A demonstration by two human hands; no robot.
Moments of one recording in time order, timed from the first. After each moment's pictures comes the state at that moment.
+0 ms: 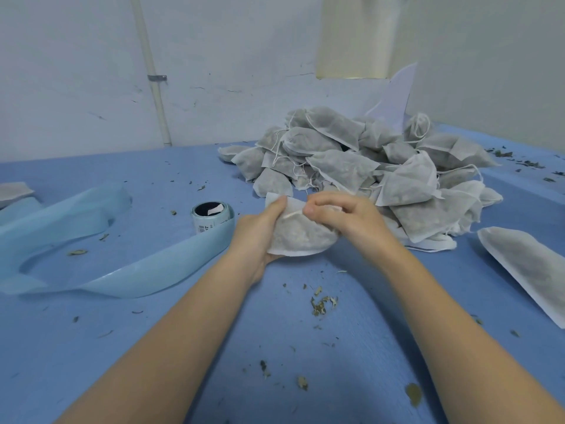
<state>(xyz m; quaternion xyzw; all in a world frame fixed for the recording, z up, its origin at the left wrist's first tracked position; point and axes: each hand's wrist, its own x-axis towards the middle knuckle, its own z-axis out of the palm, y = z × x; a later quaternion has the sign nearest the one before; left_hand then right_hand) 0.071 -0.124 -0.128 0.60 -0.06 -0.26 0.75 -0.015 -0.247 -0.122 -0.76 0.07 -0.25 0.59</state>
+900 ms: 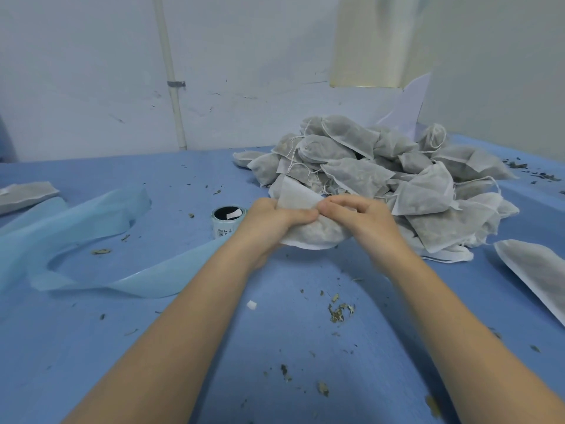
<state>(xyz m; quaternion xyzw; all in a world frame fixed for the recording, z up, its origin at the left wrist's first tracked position) 0.077 -0.103 -0.102 0.67 -0.23 -0.25 0.65 -0.004 -0.239 -0.118 -0.76 0.11 -0.29 0.57</state>
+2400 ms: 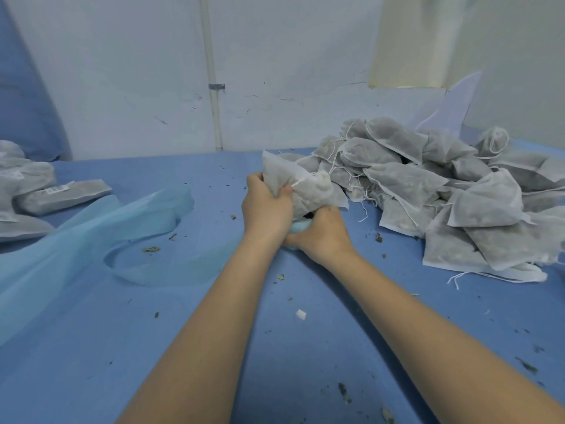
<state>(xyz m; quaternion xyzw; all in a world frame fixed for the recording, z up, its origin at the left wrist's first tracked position) 0.129 -0.081 -0.107 0.74 -0.13 0.06 0.66 0.095 -0.171 -0.143 -0.88 0.15 -0.21 0.40</state>
